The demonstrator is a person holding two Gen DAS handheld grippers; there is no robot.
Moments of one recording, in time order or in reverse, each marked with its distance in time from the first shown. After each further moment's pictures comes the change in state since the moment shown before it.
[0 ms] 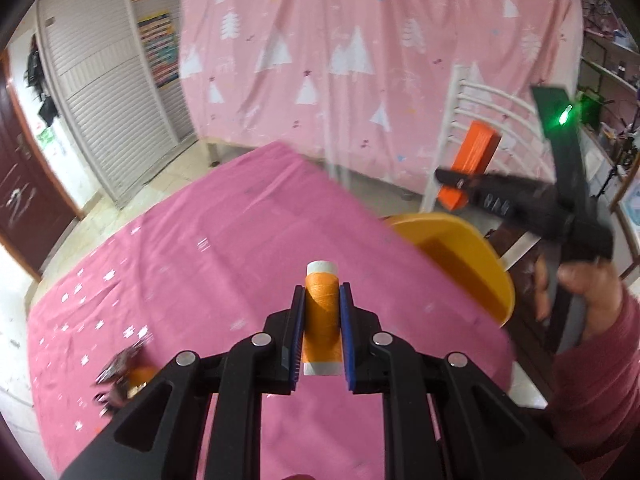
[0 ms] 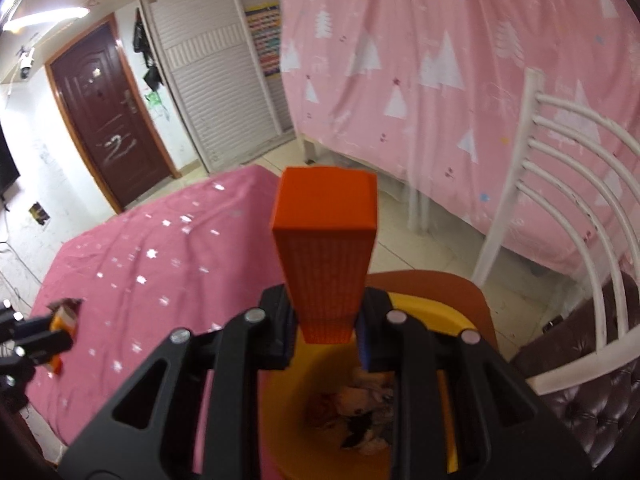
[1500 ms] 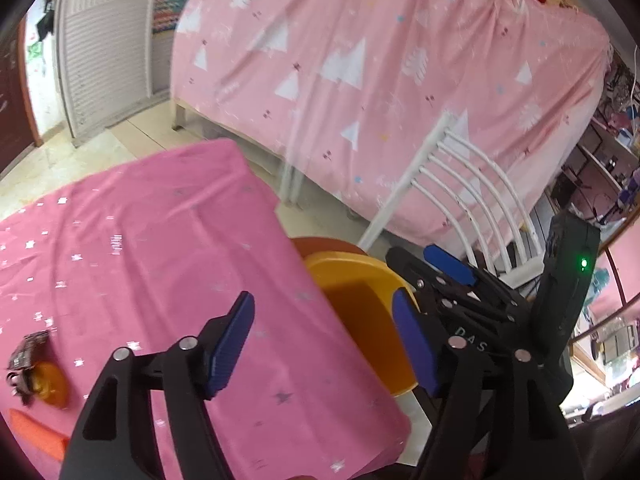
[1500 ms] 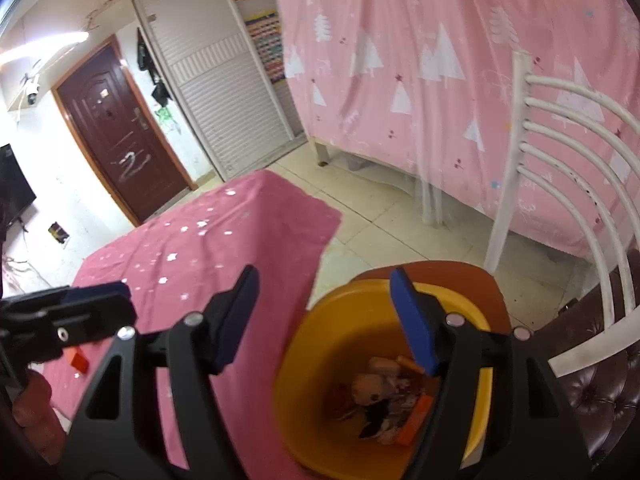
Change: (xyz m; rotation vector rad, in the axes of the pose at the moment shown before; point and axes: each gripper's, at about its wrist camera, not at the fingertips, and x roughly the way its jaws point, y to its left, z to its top) left arm 0.016 -0.003 0.030 -0.277 0.009 -0.216; right arm -0.025 0.004 -0.003 0.057 -0.022 0.116
